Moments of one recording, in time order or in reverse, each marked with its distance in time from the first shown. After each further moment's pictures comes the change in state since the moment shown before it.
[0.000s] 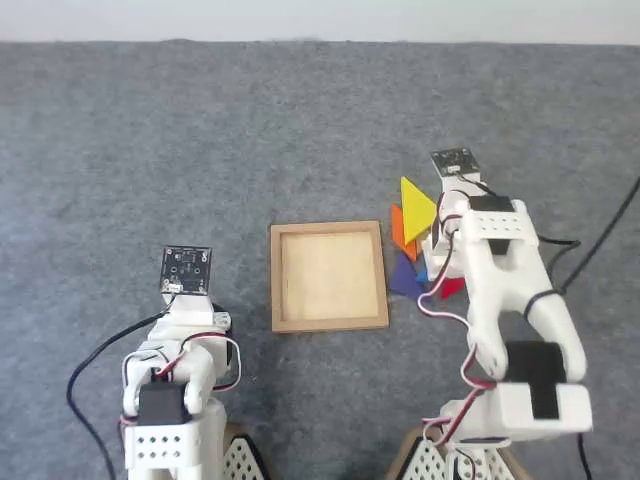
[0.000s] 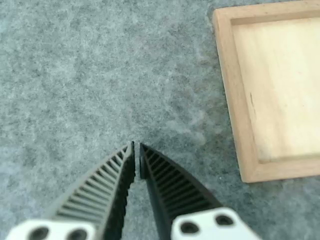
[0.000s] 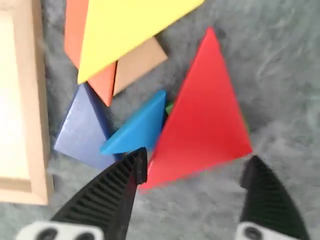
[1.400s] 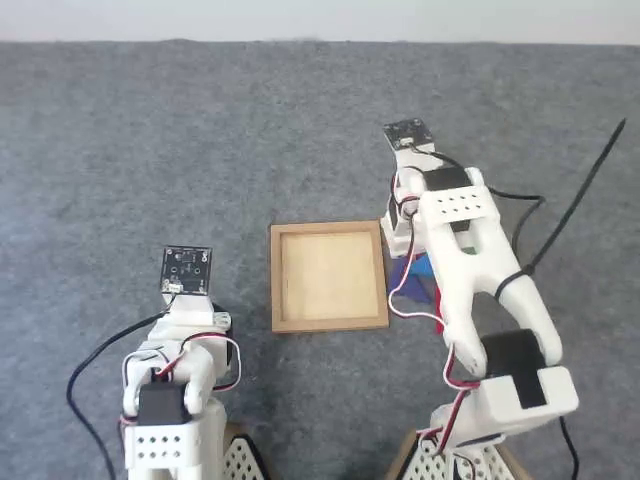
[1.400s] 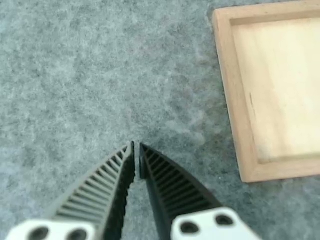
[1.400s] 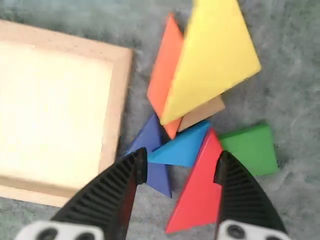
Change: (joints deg) left arm 0.1 0.0 0.0 0.0 0.0; right arm -11.0 2.5 -13.1 7.3 -3.7
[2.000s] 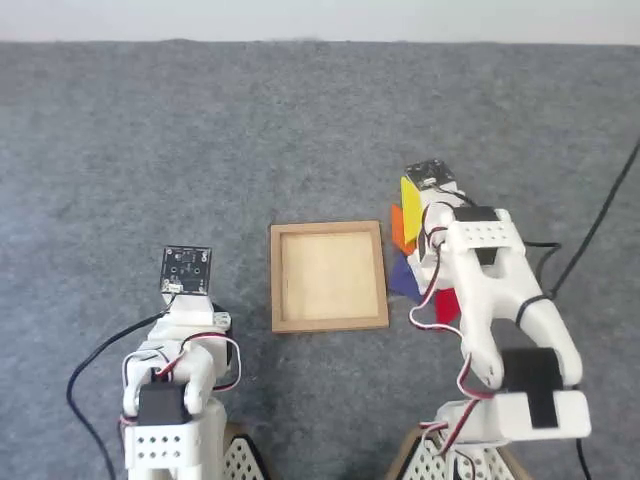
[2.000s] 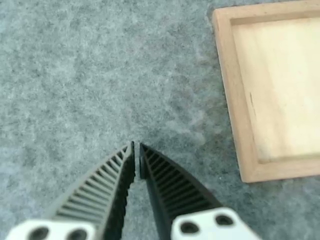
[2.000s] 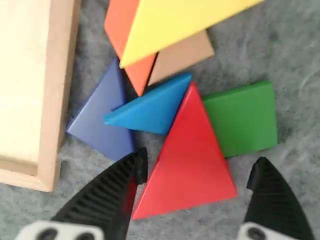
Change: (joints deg) left arm -0.1 0.0 0.0 0.0 0.0; right arm 8.1 -4.0 18.7 -9.9 10.5
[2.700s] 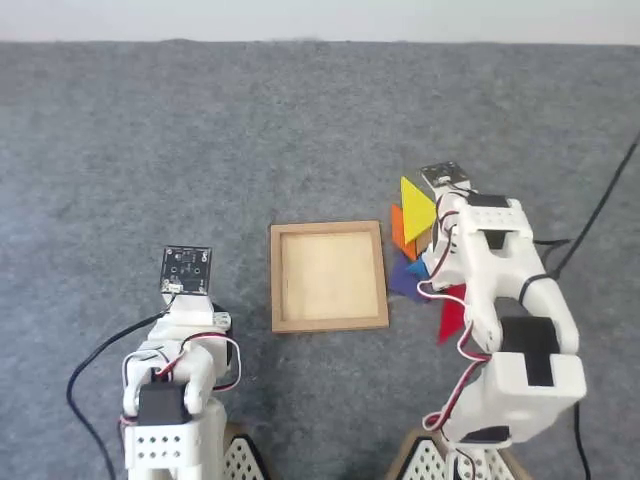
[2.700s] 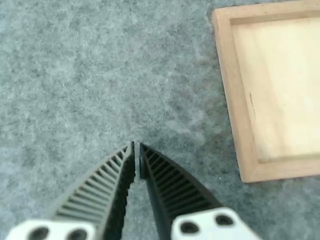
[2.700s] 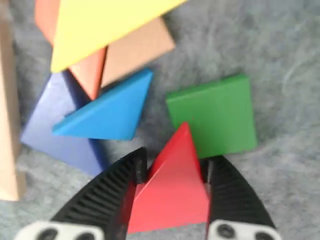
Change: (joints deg) left arm 0.1 0.0 0.0 0.0 0.0; right arm 3.3 8.9 -7.0 3.1 1.5
